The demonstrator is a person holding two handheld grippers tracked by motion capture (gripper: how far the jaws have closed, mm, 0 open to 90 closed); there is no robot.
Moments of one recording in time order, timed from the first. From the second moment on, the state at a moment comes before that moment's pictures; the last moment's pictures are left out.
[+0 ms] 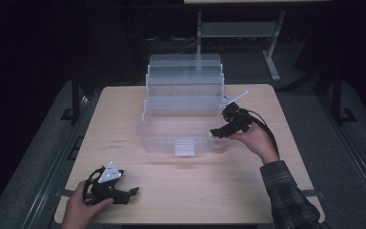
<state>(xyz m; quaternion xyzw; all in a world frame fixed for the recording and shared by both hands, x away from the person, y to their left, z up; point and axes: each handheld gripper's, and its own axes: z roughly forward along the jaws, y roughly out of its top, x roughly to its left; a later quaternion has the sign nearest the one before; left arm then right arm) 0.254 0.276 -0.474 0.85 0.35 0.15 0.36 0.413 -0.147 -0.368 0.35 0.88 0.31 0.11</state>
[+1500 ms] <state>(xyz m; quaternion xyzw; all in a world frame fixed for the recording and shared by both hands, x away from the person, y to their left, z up) 0.254 0.275 -0.474 0.85 0.35 0.15 0.36 0.351 -0.215 -0.386 0.40 0.85 0.32 0.14</state>
